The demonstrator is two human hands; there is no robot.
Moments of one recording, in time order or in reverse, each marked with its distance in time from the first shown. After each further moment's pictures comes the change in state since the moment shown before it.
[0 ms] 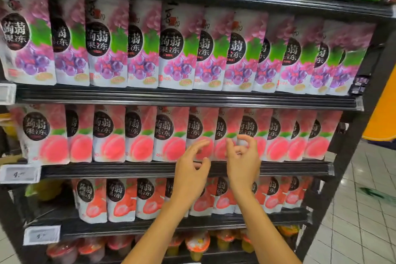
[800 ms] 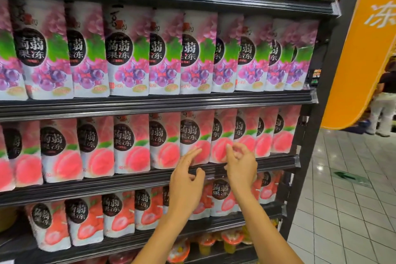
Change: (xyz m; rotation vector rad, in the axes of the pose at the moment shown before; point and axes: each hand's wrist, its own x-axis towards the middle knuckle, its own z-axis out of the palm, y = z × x) left_hand -0.005 -0.007 0.068 0.051 -0.081 -0.012; right_hand 0.045 0.043 -0.053 -0.074 0.006 0.142
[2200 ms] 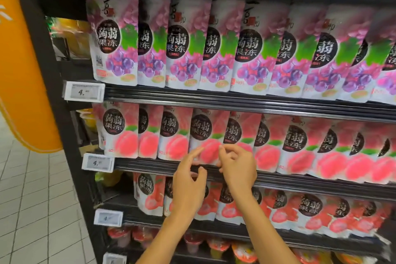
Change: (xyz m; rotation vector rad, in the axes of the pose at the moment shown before) left_hand -0.024 -0.047 -0.187 0.095 0.341 -0.103; right_hand -0.135 -0.093 0.154 -0.035 -0.383 -0.150
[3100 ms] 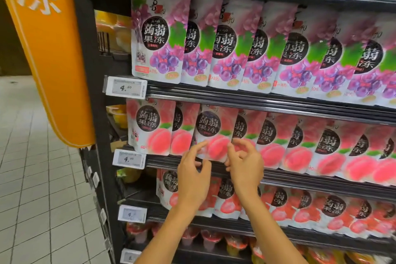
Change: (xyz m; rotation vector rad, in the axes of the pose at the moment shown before) left_hand 0.024 -0.018 -0.070 -0.039 0.028 0.032; right_hand -0.036 -0.041 0.052 0.093 0.112 -0.063
